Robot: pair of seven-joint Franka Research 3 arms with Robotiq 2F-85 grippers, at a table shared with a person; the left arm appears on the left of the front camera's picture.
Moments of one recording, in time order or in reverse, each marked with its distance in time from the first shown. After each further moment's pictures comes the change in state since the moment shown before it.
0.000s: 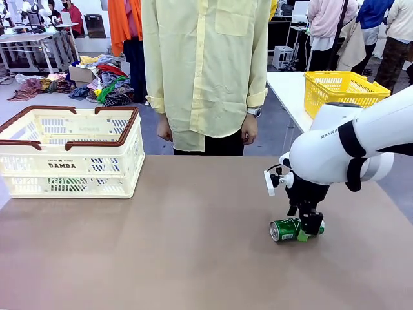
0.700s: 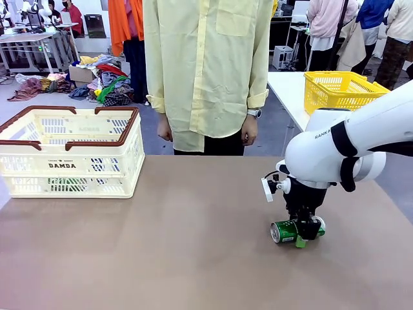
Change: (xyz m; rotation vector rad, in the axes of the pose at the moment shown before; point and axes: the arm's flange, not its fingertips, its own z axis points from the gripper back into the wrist) left arm 0.000 0.000 0.000 0.000 0.000 0.000; right arm 0.004 0.000 -0.011 0.106 0.016 0.003
